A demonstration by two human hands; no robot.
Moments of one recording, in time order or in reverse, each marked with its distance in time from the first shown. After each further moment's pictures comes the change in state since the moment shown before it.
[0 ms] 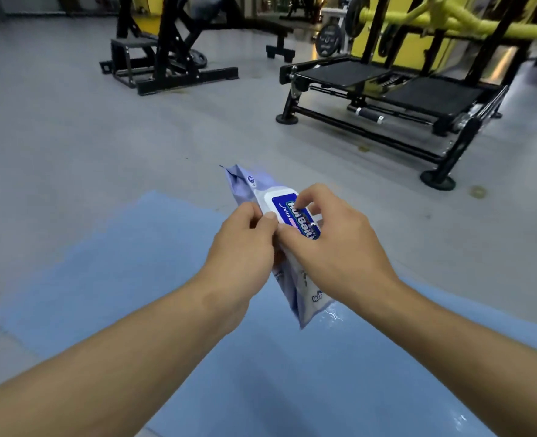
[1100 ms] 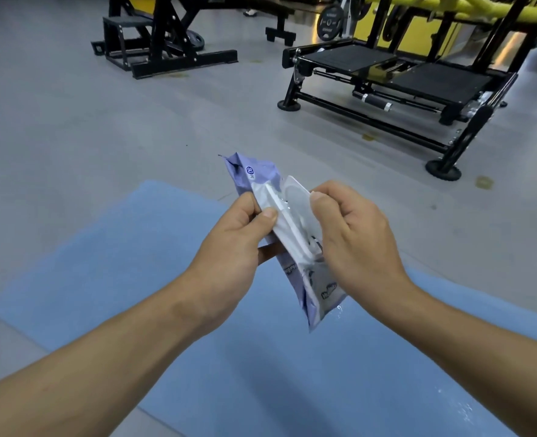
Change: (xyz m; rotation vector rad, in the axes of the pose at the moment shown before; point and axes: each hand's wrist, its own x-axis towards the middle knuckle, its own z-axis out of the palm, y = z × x) left_hand 0.008 -0.015 -0.037 -0.197 -0.244 0.133; right_hand -0.002 -0.010 0.017 0.266 0.063 -0.001
